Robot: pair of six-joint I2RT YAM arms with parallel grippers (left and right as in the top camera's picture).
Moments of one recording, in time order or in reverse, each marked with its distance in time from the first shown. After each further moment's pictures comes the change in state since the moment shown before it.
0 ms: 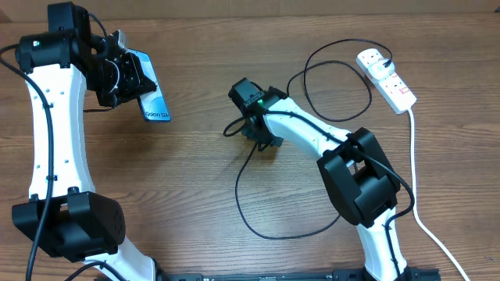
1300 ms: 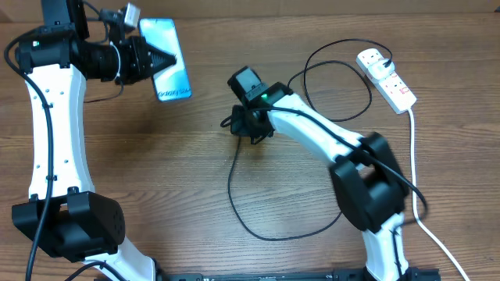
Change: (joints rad) left arm 0.008 0.000 -0.002 0.208 0.484 0.146; right arm -0.005 -0.100 0.027 0.087 -0.314 -0.287
